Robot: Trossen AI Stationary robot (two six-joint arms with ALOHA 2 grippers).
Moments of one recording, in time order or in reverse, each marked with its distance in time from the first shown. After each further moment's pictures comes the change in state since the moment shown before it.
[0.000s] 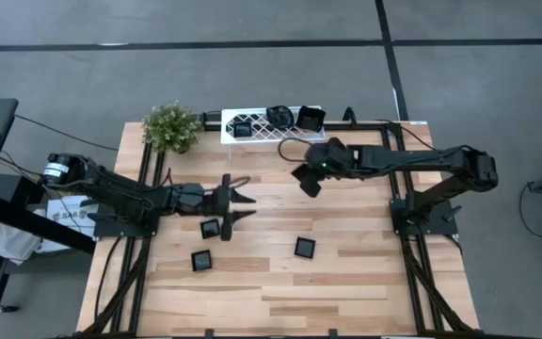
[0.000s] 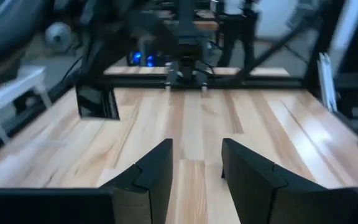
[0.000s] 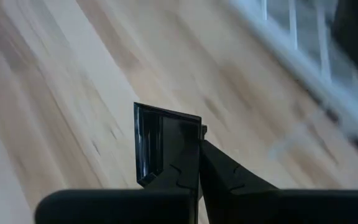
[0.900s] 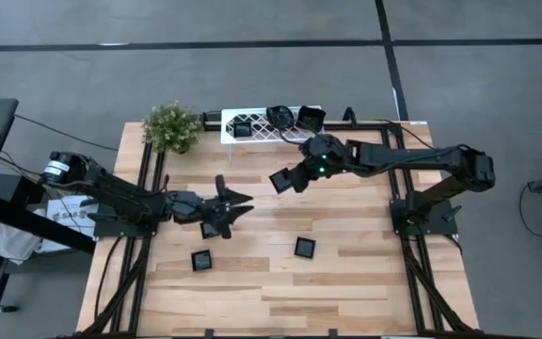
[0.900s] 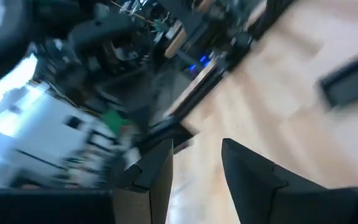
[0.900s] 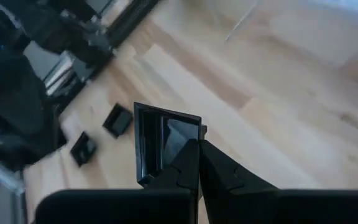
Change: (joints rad) left arm -0.094 0.000 -0.028 0.092 -0.254 0.908; right arm -0.036 0.019 0.006 0.257 -0.350 0.398
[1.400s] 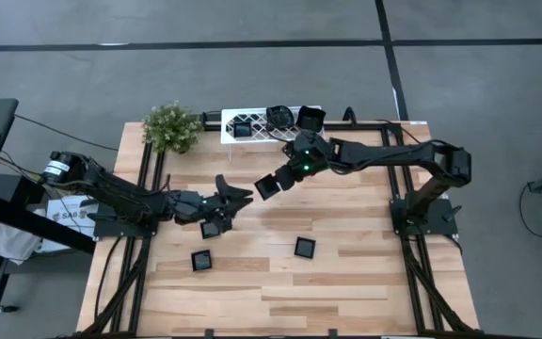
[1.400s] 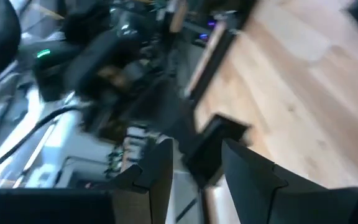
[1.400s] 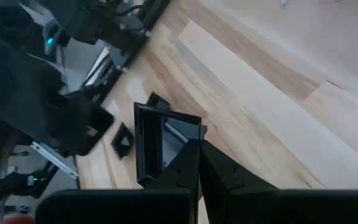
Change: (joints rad) left arm -0.007 0.000 0.042 -0.081 -0.119 0.266; right arm -0.048 0.194 0.043 0.183 -0.266 0.079
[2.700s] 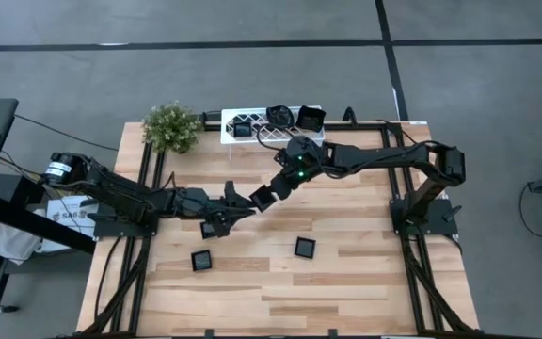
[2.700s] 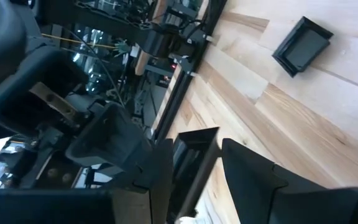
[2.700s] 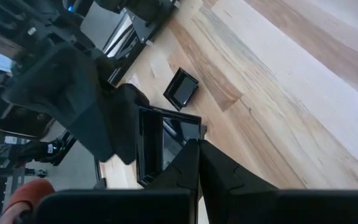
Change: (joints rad) left arm 0.060 0.023 -0.001 -0.054 0.298 -0.005; right arm 0.048 0.051 0.068 -0.028 -0.074 -0.027
